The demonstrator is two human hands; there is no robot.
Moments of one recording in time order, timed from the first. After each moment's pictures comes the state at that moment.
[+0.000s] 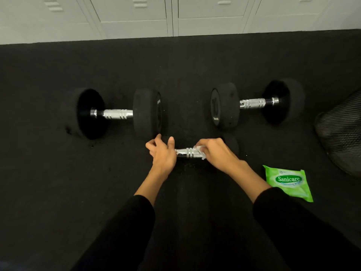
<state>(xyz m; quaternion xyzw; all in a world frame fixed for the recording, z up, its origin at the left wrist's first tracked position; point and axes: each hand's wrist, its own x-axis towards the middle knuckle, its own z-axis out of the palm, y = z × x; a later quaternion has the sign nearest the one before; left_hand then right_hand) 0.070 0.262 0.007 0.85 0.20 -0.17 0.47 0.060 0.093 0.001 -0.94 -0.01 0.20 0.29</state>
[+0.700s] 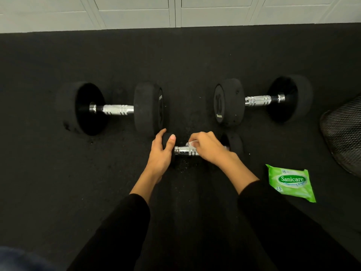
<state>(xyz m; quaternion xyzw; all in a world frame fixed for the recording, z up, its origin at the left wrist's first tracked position) 0.069 0.285 -0.001 0.78 0.15 -0.20 0.57 0.082 0.120 0.001 -0.93 0.00 0.23 0.30</state>
